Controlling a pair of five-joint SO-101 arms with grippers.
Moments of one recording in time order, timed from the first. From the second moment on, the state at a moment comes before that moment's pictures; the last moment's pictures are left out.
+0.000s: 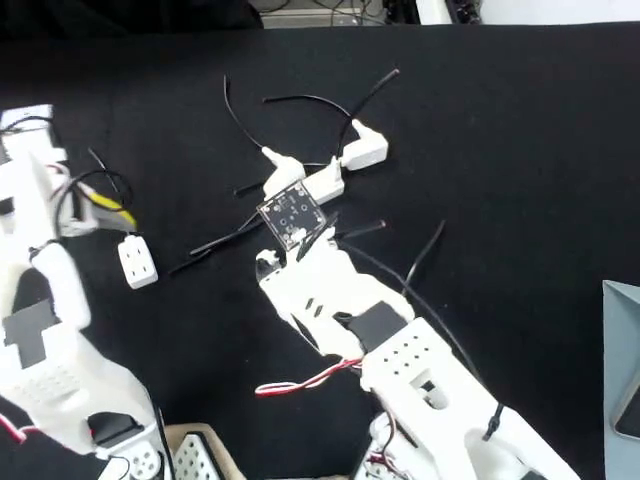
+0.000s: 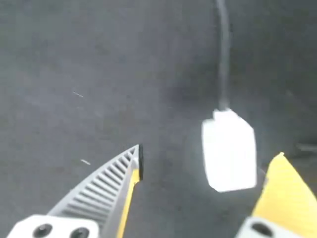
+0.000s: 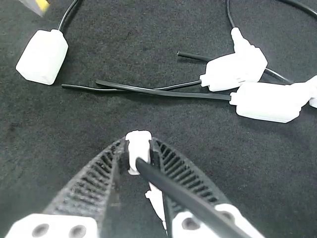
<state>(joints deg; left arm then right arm) -31.0 11.7 -0.9 79.6 -14.7 -36.7 -46.3 67.1 30.3 2.0</state>
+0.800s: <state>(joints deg) -19.4 11.6 22.1 59.4 -10.7 -36.7 -46.3 67.1 30.3 2.0</state>
